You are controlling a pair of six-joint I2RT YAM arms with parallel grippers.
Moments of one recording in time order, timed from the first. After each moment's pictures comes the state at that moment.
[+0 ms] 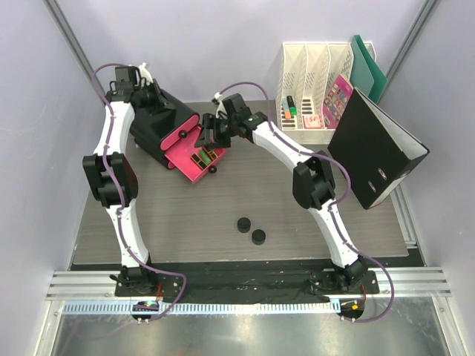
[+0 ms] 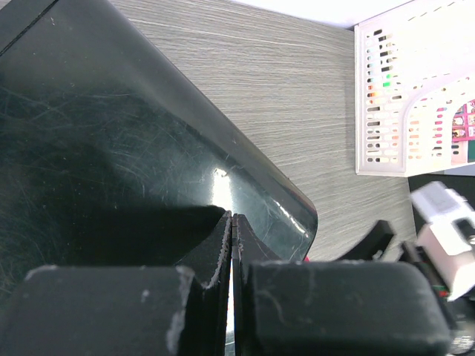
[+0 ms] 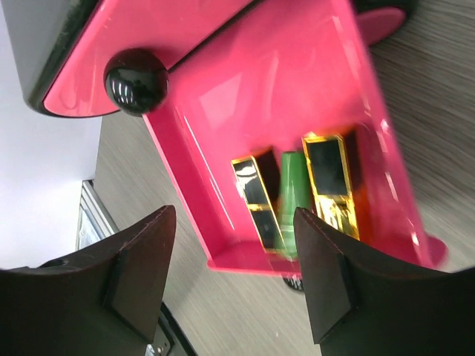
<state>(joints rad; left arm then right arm) 0.06 2.19 2.12 -0.68 0.51 -0.34 0.63 2.44 2.29 -0.52 -0.50 0.58</state>
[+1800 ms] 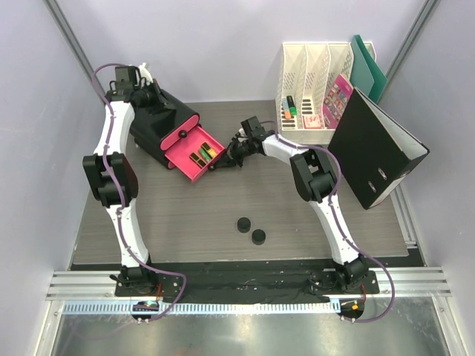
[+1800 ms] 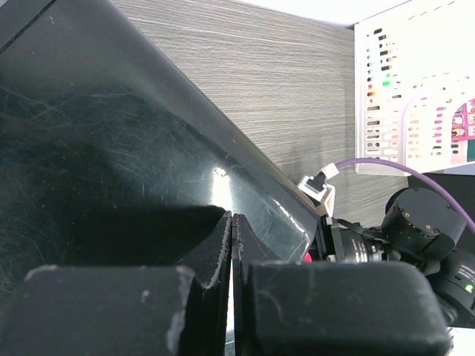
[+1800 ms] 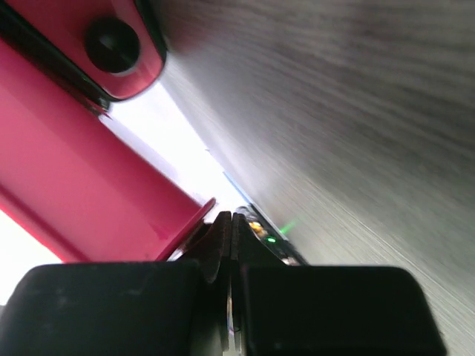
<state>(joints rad) 0.06 2.20 2.13 -0.69 0.51 -0.34 0.51 2.51 1.98 -0.39 -0.88 1.14</state>
